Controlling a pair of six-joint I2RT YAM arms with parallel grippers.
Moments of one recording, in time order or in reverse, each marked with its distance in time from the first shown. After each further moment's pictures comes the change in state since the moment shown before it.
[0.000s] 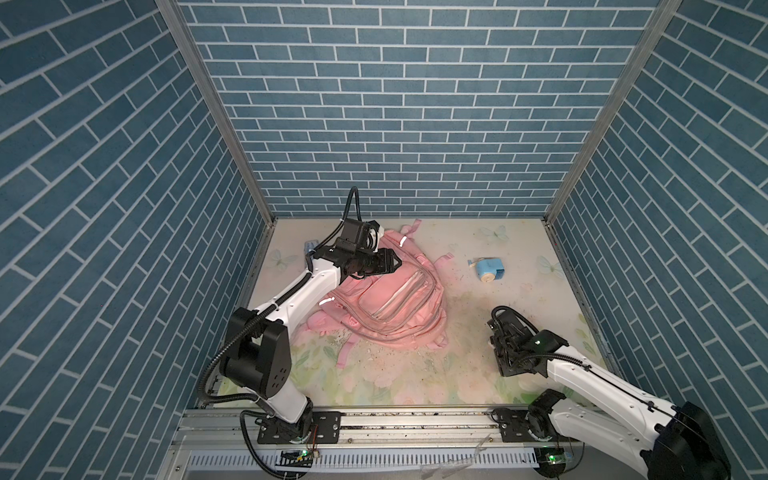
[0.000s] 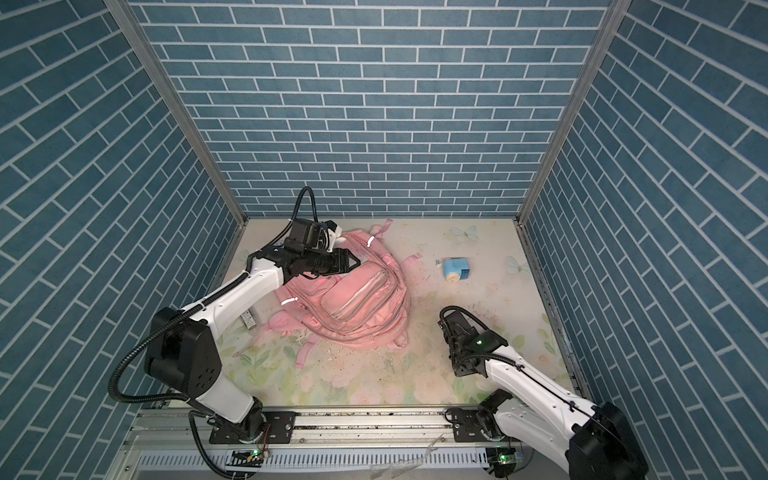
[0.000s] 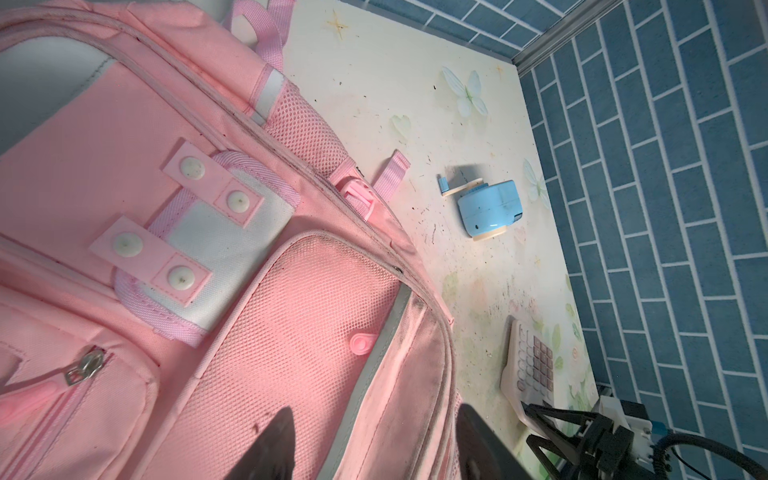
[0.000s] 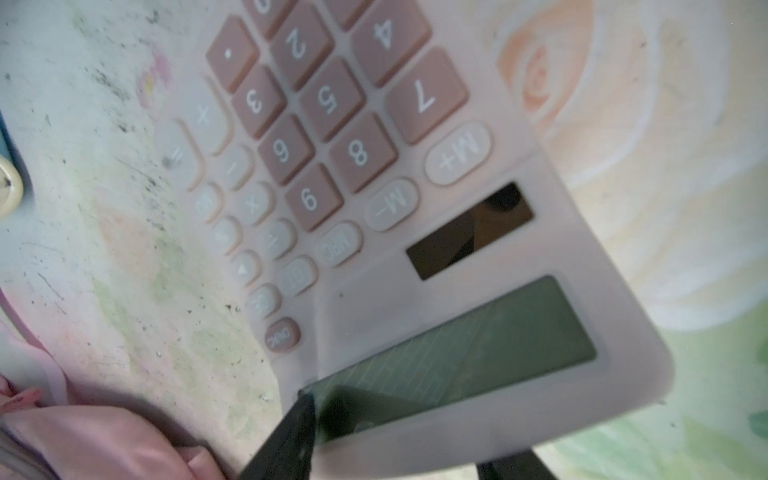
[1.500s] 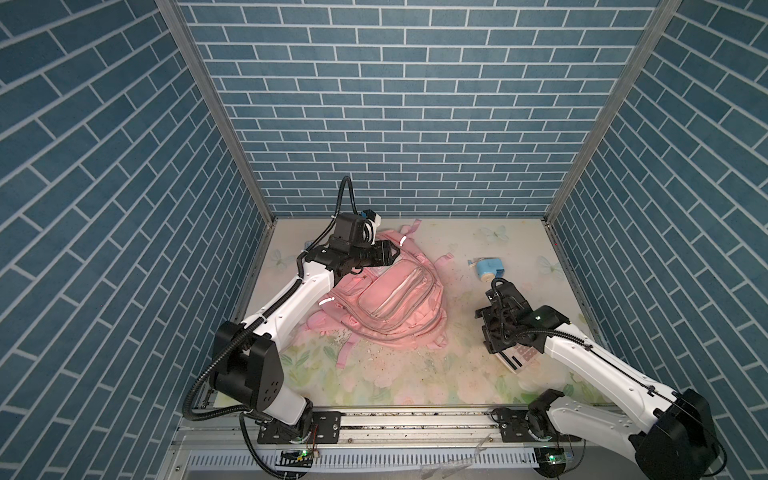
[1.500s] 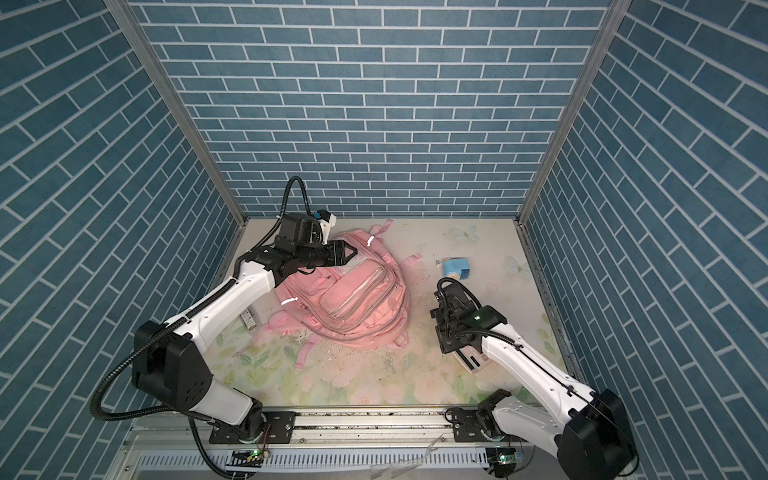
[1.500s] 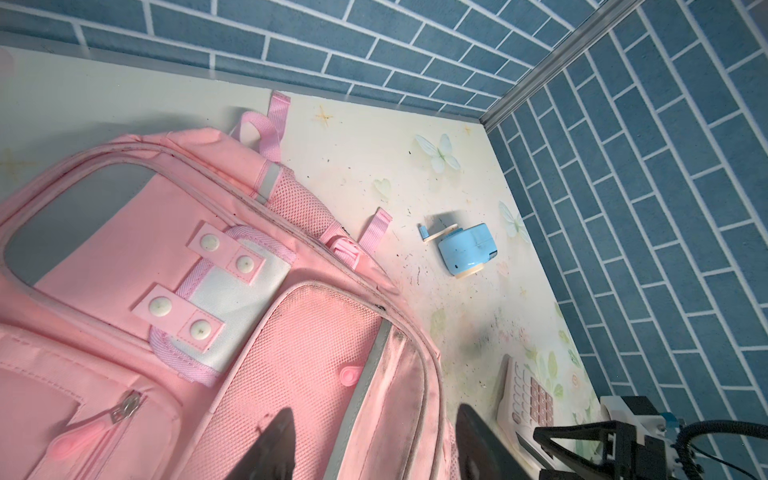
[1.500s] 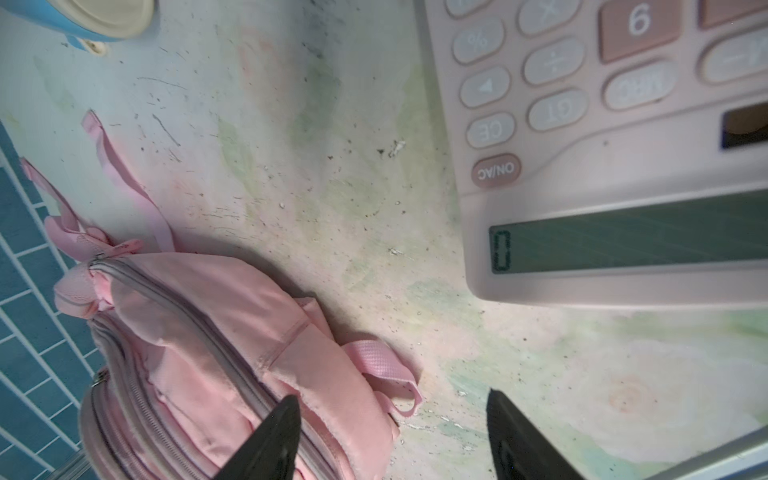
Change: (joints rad) left arm 0.003 -0.083 -0.009 0.068 -0.048 0.025; right arm -0.016 0.114 0.259 0.011 -0.205 -0.122
